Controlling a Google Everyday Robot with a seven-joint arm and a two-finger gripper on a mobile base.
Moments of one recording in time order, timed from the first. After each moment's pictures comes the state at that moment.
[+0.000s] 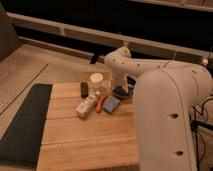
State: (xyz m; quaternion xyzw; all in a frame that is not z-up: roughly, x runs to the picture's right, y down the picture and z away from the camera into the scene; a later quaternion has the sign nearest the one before) arm 0.097 0.026 0.872 -0.18 0.26 0.67 0.68
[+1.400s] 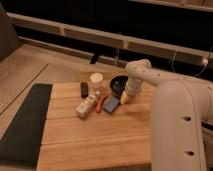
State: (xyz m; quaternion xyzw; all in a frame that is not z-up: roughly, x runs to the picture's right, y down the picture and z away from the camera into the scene) arm 0.164 0.056 0.908 -0.30 0.20 0.54 0.76
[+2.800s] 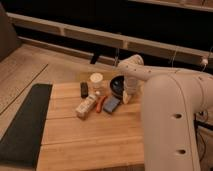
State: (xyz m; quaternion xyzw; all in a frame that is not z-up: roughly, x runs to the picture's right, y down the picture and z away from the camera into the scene) arm 0.184 0.089 0.887 -0.27 0.31 0.52 0.75
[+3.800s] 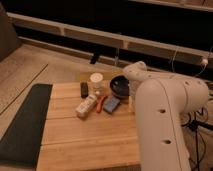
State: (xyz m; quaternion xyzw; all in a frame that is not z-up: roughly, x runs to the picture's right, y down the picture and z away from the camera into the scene) arm 0.243 0.108 0.930 -0.26 0.36 0.54 0.71
